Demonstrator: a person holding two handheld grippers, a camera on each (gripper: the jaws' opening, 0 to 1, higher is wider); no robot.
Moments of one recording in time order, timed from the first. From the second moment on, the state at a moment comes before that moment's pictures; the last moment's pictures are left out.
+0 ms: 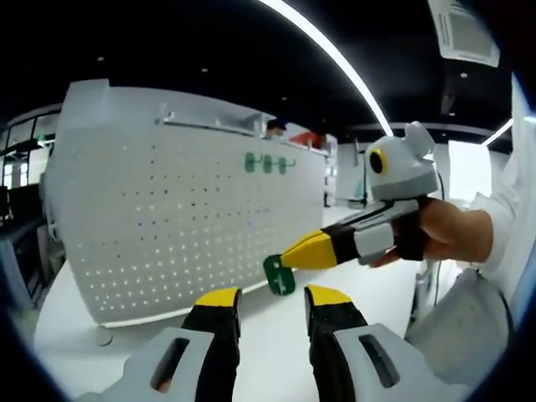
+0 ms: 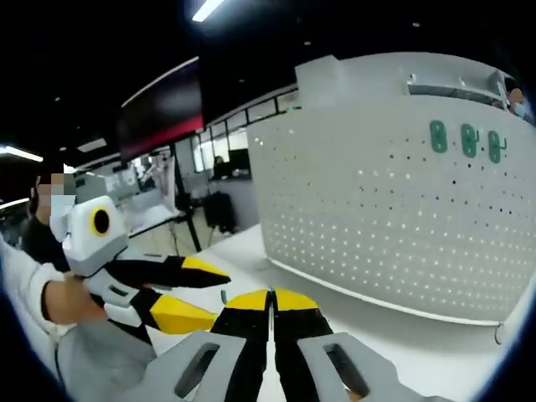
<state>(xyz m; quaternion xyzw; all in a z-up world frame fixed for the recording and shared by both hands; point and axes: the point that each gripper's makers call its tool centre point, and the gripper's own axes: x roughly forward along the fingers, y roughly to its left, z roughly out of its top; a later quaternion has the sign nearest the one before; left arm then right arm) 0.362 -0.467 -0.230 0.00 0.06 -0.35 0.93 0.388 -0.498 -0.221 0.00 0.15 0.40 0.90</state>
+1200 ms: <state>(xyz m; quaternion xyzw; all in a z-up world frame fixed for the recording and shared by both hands) 0.367 -0.474 -0.212 0.00 0.03 -0.33 0.94 0.377 -0.483 -0.200 0.03 0.13 0.43 0.89</state>
